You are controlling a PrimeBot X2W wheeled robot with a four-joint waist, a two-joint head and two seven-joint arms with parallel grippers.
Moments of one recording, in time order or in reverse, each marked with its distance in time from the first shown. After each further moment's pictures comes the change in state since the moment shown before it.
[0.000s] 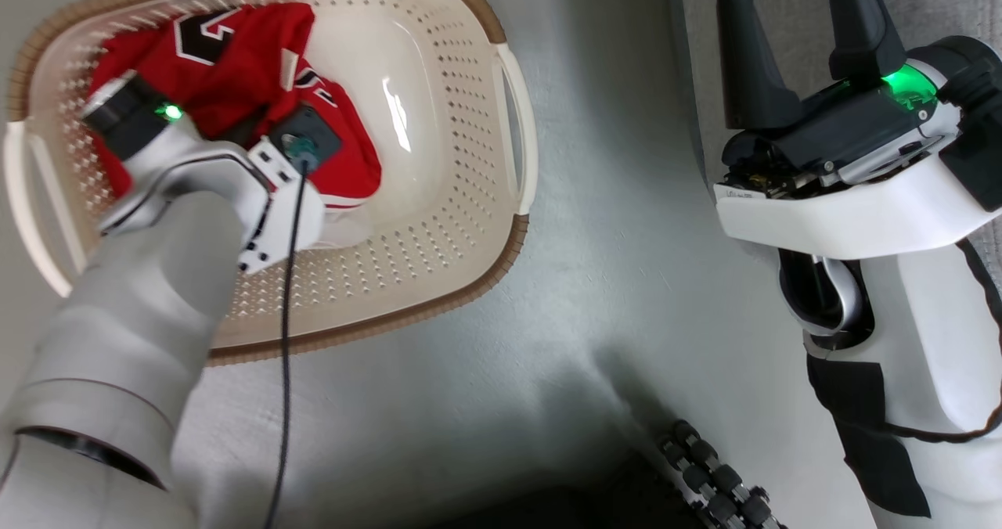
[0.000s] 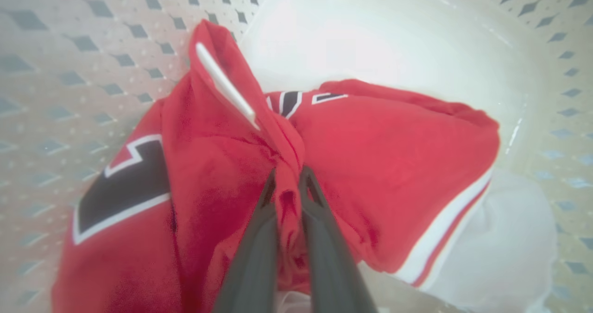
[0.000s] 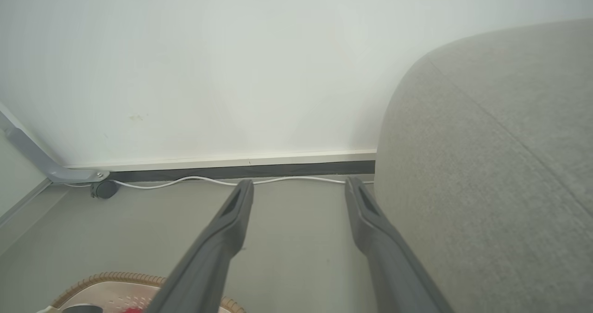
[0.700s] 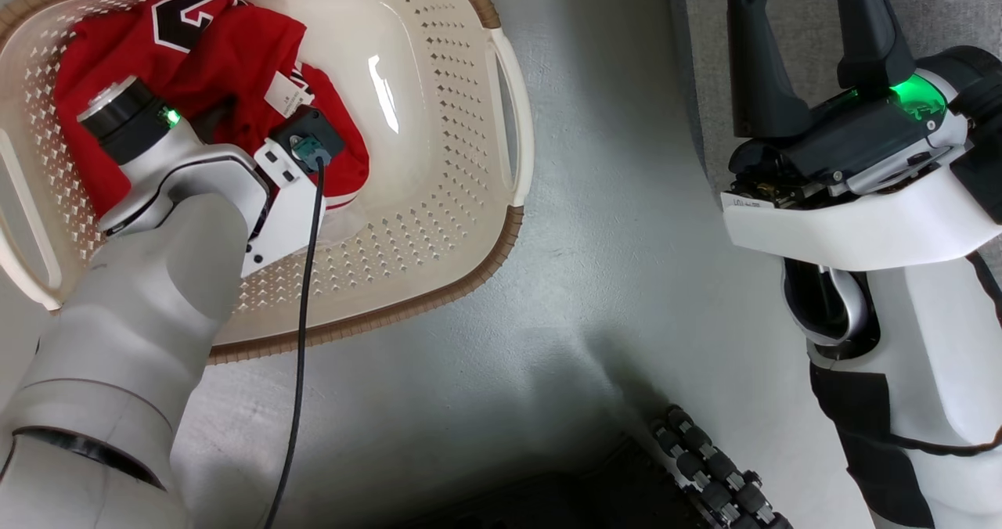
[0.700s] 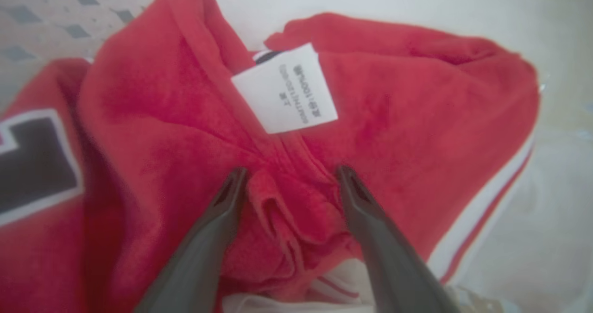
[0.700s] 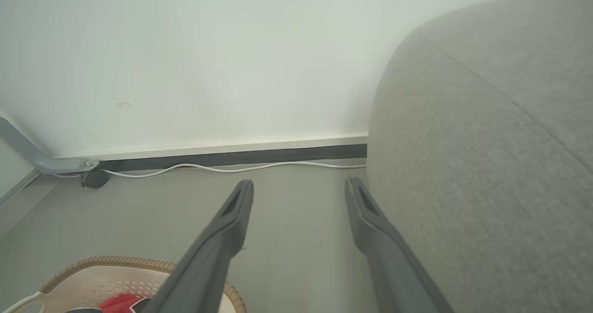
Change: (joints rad) left arm 0.008 -0.008 0.012 -0.007 0.059 0.027 0.133; right arm 0.024 -0.001 -0.012 -0.025 0.004 0.000 0.000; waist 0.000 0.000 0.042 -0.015
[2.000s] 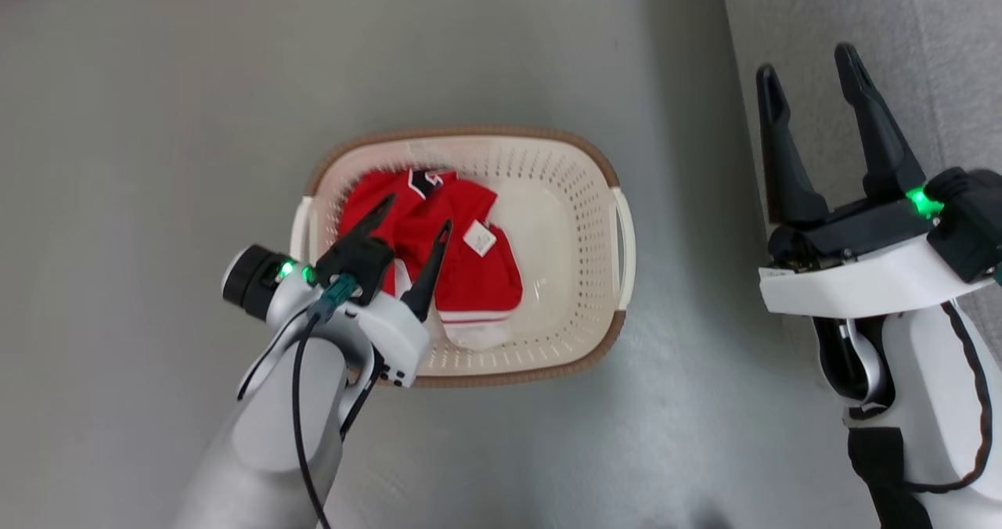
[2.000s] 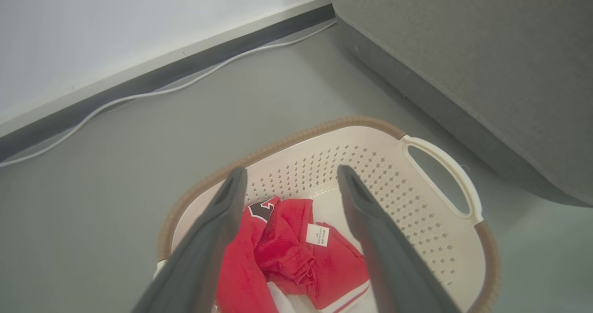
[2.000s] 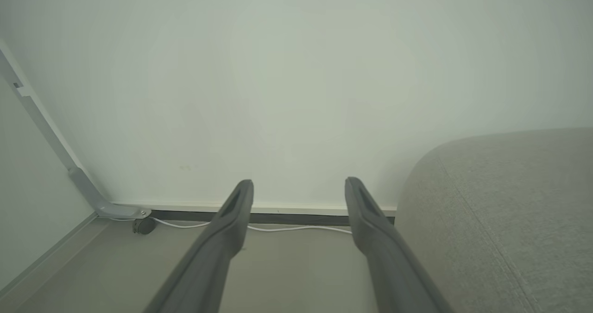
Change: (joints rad) left arm 0.560 -0.106 0.363 -0.607 -0.308 -0.072 -0.278; right arm 0.202 -0.060 -0.085 0.103 -0.076 0.000 0.000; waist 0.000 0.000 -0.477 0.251
